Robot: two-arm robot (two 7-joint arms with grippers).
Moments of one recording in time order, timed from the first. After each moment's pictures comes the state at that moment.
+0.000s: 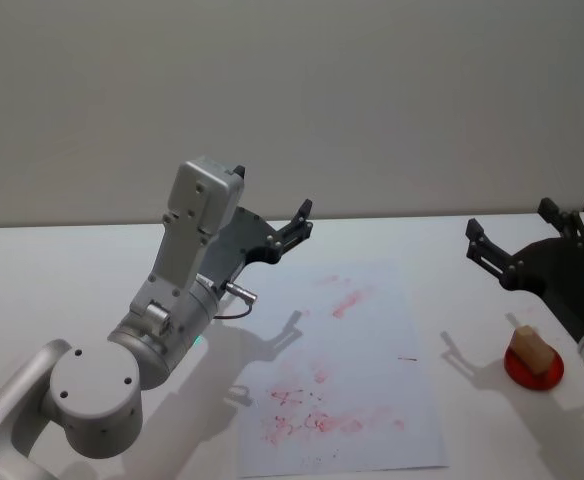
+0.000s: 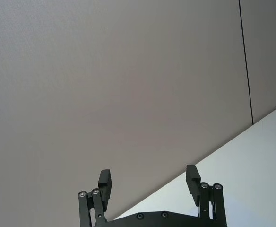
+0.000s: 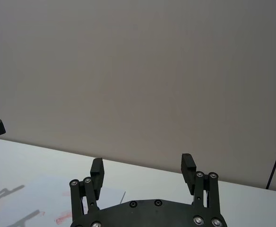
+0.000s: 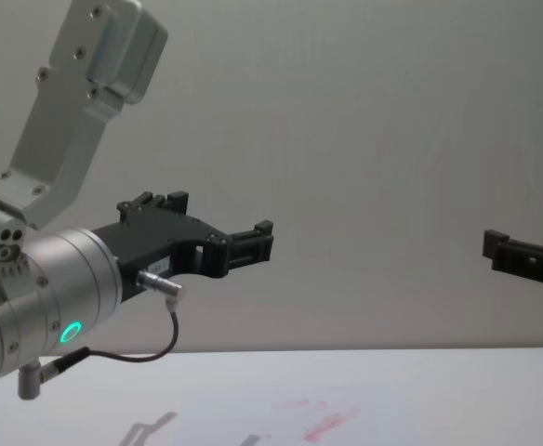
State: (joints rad) left arm -0.24 0.38 0.45 -1.63 -0.20 0.01 -0.01; right arm -0.01 0.34 -0.23 -1.77 0.29 0.03 0.07
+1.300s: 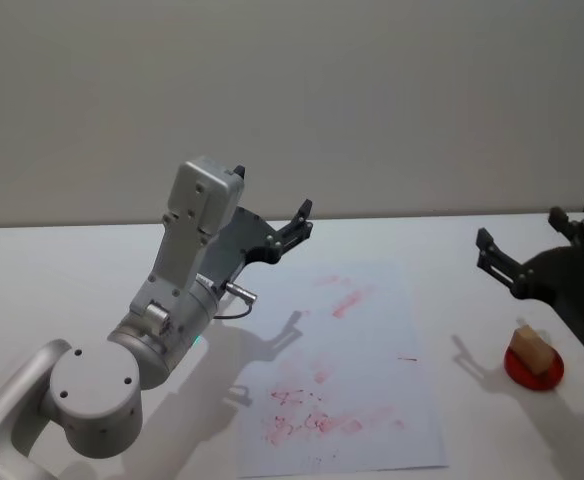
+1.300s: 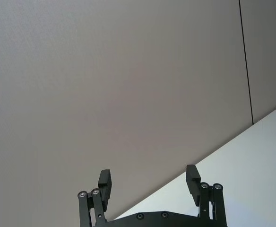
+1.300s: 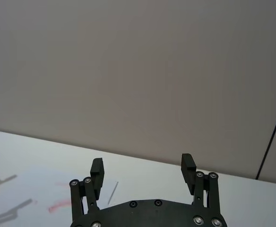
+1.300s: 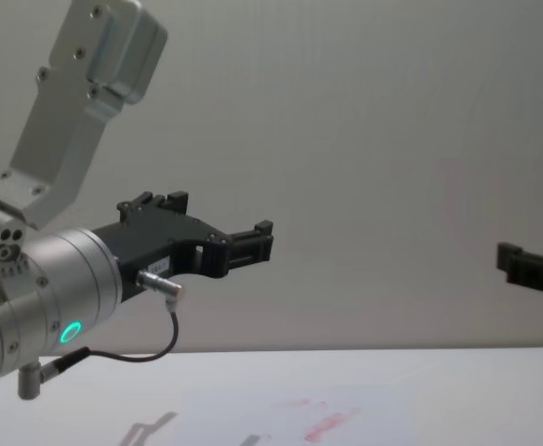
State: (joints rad) left arm -0.24 0.38 0.45 -1.63 -0.20 0.01 -0.01; right arm -0.03 0.36 -0.22 -1.77 0.29 0.05 0.06
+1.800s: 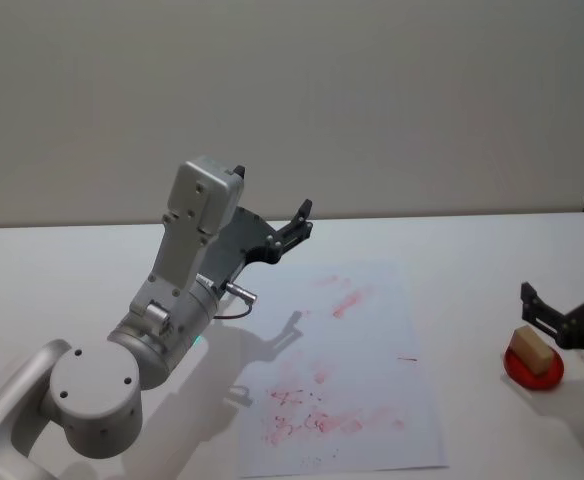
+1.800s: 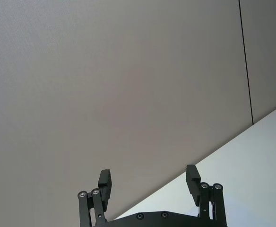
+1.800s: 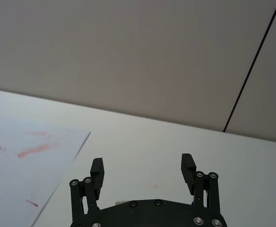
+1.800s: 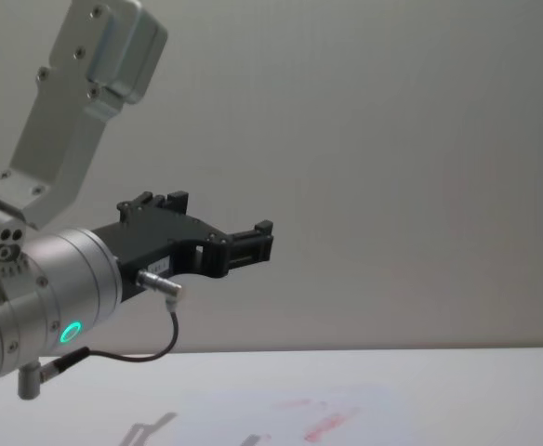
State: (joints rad) left arm -0.24 0.38 0.45 -1.63 -0.20 0.01 -0.01; right arm -0.14 0.45 -0.17 -1.82 0.30 0.15 0.02
